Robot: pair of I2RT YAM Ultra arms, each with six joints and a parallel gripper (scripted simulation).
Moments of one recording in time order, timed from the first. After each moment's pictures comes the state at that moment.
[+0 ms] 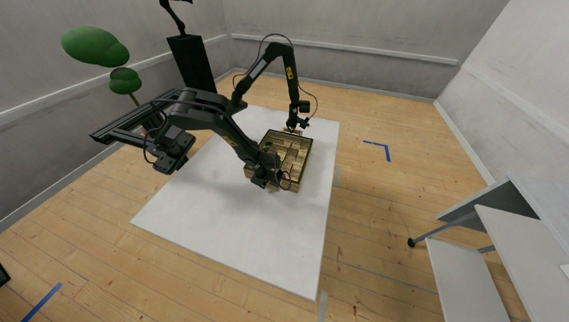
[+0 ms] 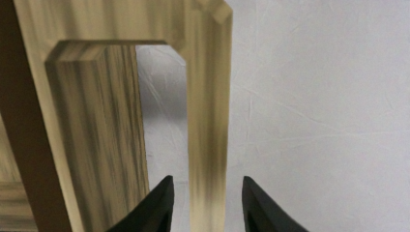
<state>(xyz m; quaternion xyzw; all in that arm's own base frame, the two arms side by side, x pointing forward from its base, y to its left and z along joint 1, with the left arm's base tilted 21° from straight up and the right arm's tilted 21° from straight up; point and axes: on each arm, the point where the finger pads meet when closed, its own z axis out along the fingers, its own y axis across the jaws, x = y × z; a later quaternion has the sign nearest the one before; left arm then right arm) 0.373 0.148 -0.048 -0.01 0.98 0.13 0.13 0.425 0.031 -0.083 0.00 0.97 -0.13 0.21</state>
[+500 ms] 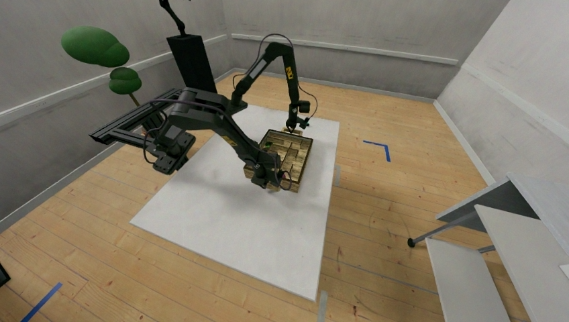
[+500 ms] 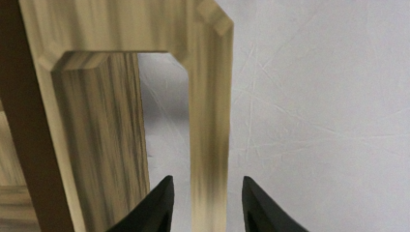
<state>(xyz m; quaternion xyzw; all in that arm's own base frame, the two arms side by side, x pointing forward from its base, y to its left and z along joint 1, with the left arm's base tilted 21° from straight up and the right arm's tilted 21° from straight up) 0.372 0.148 -0.048 -0.01 0.98 0.13 0.13 0.428 0.031 -0.082 0.00 0.97 -0.13 0.21</state>
